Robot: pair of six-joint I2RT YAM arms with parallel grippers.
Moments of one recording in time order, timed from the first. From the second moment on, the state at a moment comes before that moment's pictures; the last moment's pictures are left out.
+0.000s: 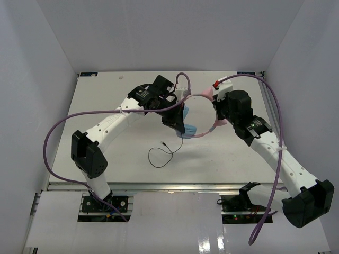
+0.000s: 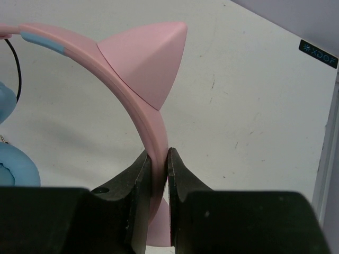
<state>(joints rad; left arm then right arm) -0.70 1.75 1.74 -0.93 0.62 -0.28 0.49 1.12 1.05 -0.34 0.11 -0.13</state>
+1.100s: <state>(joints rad) -0.97 1.07 1.02 -0.19 0.32 -0.34 0.27 1.29 1.29 -0.32 -0.14 0.26</state>
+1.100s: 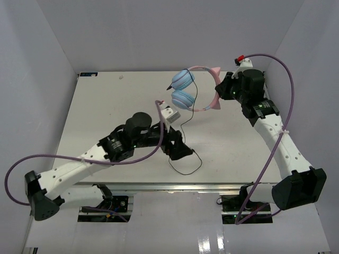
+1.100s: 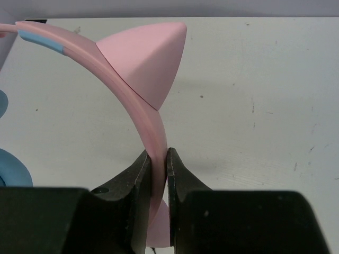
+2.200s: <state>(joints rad) -0.96 1.33 0.27 0.84 0.01 -0.01 0.13 1.29 1.37 -0.45 -0.59 0.44</state>
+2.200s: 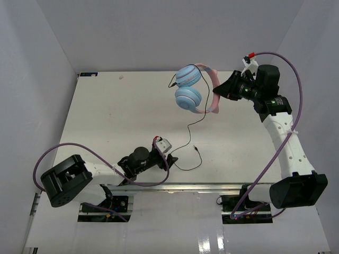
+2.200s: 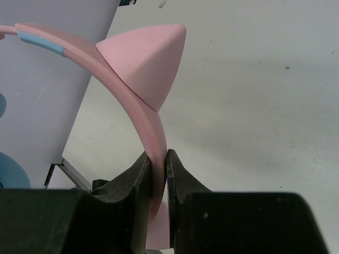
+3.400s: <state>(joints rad) -0.36 1.67 1.31 -0.03 0.87 -0.28 0.23 1.04 1.00 -0.53 -0.37 -0.43</state>
